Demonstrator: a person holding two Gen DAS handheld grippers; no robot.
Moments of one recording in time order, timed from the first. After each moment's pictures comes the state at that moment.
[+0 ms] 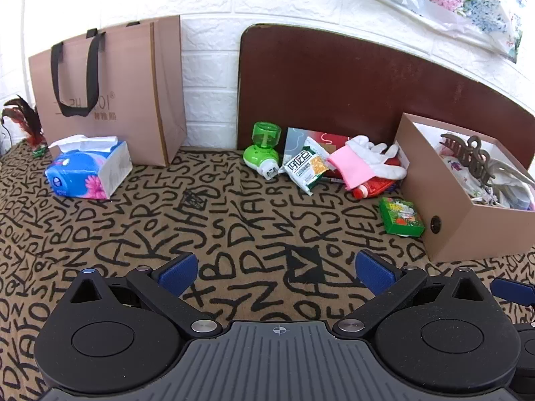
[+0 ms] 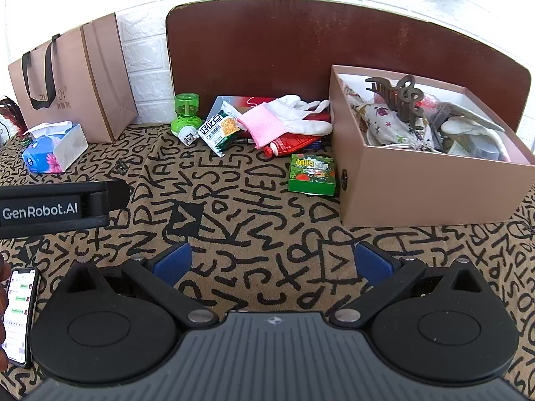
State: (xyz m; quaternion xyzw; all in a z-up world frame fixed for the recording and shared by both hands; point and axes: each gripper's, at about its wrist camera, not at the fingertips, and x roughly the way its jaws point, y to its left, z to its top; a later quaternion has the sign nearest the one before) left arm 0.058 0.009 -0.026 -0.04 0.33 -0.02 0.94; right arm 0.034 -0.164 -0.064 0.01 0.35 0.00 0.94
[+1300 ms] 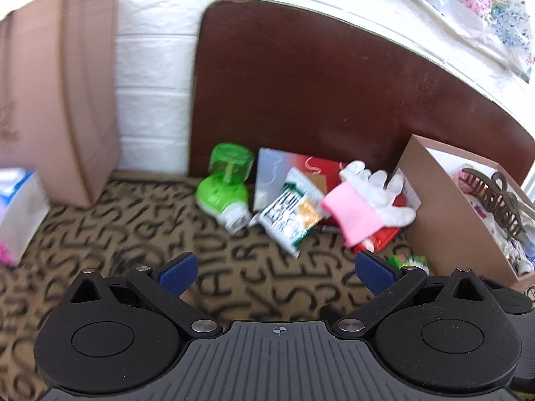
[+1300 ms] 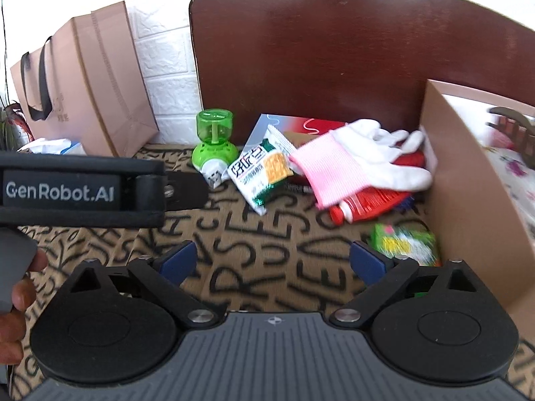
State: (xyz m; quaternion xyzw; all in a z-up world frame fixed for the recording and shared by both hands) left arm 0.212 0.018 -0.057 -0.06 0.33 -0.11 0.94; right arm 0.183 -0.140 -0.109 0.01 0.33 0.10 0.94
